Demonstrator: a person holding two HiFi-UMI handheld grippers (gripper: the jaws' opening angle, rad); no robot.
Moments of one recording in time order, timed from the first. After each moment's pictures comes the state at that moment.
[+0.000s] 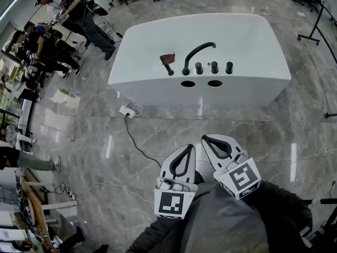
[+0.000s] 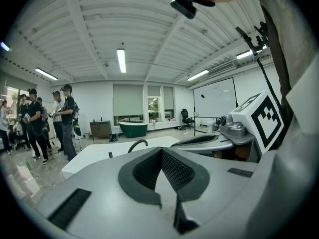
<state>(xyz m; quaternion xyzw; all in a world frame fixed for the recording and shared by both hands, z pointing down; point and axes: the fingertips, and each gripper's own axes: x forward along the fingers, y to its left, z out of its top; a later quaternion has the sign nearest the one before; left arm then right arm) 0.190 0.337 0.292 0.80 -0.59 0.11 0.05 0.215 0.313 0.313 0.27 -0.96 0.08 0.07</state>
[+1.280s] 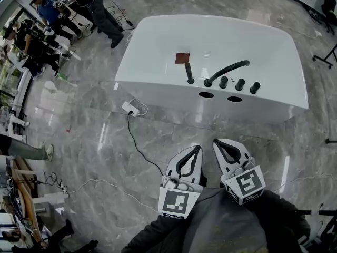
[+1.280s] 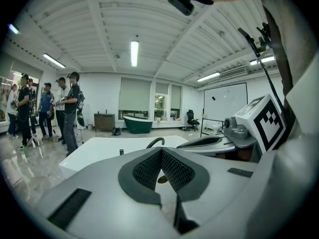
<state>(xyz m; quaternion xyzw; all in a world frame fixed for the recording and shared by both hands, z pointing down) 0.072 0.226 0.331 0.79 -0.60 0.08 0.10 0.110 0.202 0.358 0.27 -0.95 0.09 0.13</state>
